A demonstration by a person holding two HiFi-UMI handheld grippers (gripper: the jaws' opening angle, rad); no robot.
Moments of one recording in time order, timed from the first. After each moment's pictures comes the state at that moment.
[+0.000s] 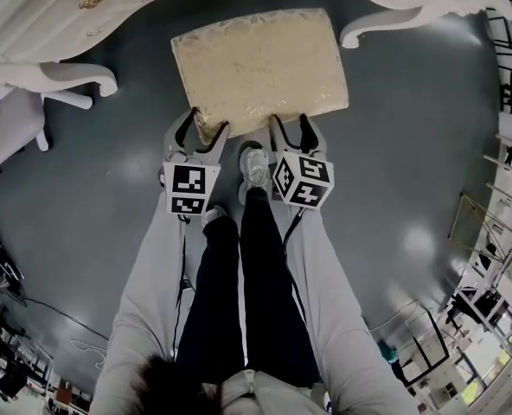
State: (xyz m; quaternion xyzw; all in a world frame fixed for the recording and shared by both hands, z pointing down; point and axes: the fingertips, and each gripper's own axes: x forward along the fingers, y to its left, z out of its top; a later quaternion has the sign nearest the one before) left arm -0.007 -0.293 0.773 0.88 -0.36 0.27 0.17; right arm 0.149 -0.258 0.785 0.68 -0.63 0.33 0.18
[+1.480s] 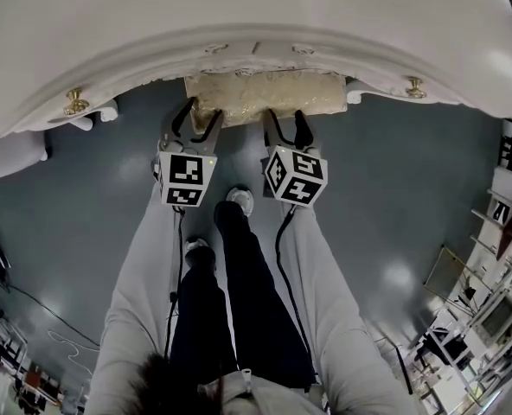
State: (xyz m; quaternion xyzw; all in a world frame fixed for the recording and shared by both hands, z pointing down) left arm 0.030 -0.459 0.764 0.85 -0.43 0.27 0.13; right arm 0.182 -0.436 0.780 0.64 -0.68 0.32 0.17
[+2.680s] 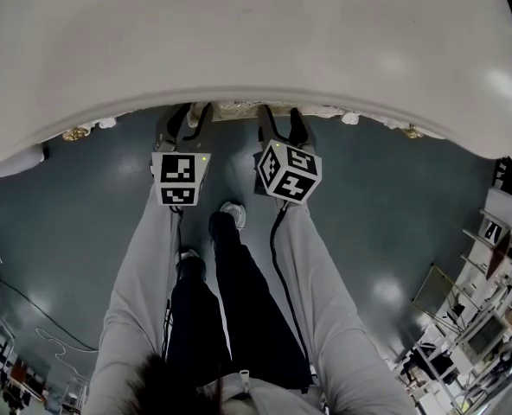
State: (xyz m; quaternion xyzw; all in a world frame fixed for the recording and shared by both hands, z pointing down) left arm 0.016 -0.509 0.757 0.83 -0.49 0.22 0.16; right arm 0.175 -0.496 0.778 0.64 -0.68 0.32 0.16
